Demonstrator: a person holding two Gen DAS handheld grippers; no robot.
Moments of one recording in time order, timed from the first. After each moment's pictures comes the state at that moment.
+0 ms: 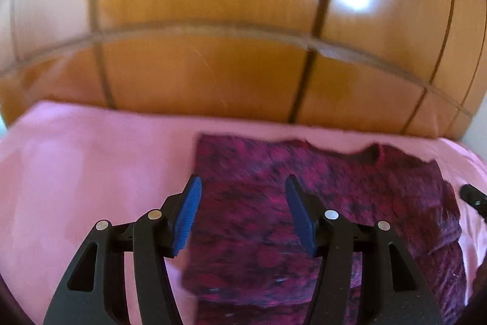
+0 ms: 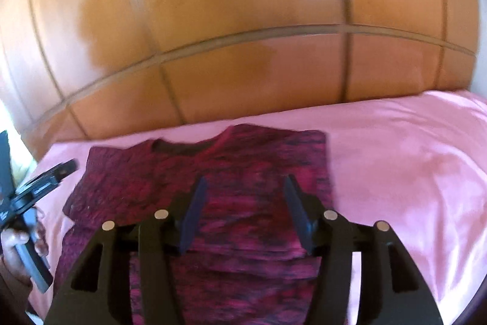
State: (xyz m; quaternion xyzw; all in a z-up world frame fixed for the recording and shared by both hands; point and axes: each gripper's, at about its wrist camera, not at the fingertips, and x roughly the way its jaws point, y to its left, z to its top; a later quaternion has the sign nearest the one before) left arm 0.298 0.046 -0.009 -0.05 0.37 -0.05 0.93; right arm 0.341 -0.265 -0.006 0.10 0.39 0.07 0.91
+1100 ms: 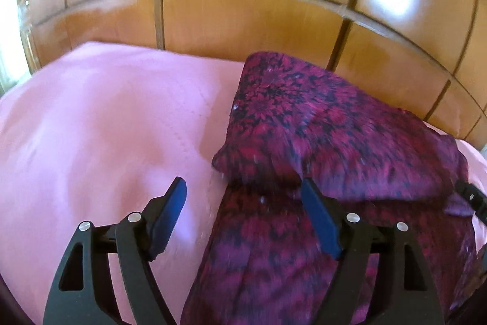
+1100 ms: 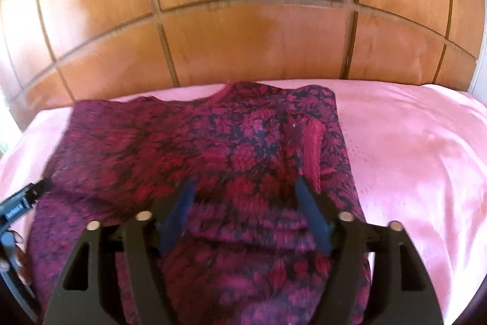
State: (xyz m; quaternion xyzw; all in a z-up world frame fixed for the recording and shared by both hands) left arm 0.201 0.069 -0.035 -0.07 0.38 0.05 0.92; right arm 0.317 -0.246 -0.037 0.06 0.41 0.06 0.91
